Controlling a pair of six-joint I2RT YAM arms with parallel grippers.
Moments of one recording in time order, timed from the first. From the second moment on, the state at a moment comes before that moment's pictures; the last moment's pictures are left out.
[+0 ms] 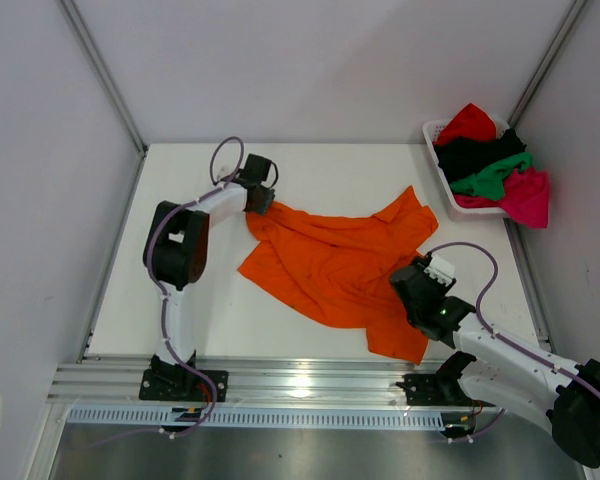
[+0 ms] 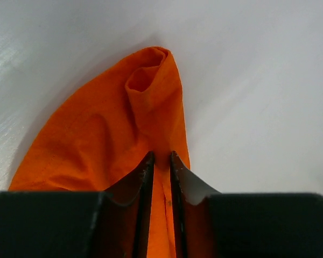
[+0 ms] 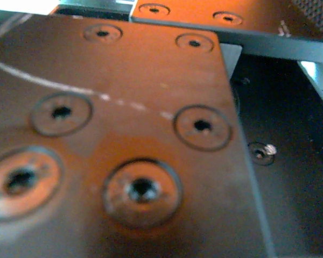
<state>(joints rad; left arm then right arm) -0.33 2.12 1.55 -0.41 -0.27 -1.34 0.72 0.91 0.44 -0.38 0.81 1.02</state>
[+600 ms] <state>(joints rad) -0.33 2.13 1.58 -0.44 -0.29 -1.29 0.72 0.91 0.44 -0.38 0.82 1.02</state>
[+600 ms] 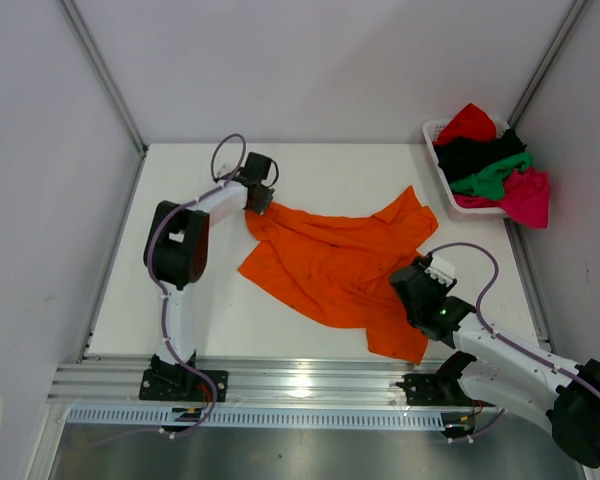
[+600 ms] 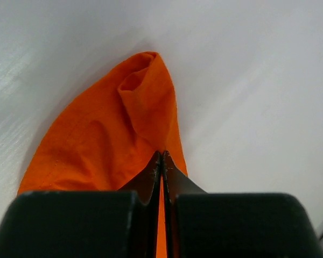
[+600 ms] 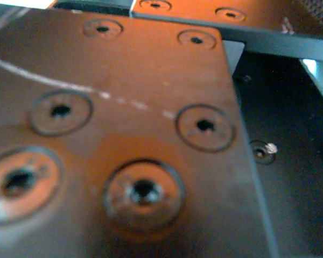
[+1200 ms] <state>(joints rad) -0.33 2.03 1.76 -0.37 -0.53 -0.85 0.72 0.91 0.43 -0.38 0.82 1.04</state>
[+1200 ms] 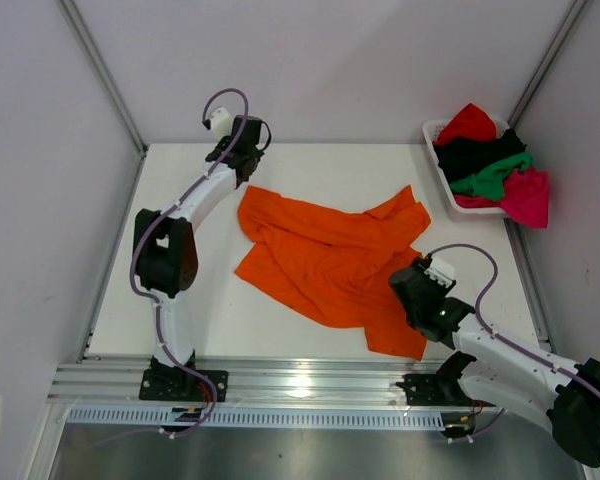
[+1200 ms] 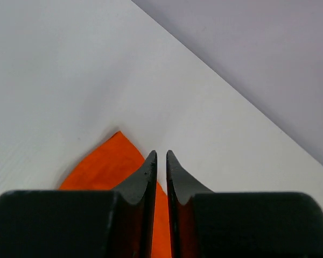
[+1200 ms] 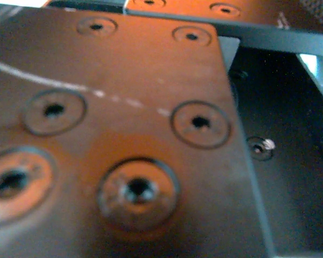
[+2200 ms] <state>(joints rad) -0.33 1.97 1.60 -0.31 -0.20 -0.62 0.42 1.32 0.57 0.55 0.45 0.71</state>
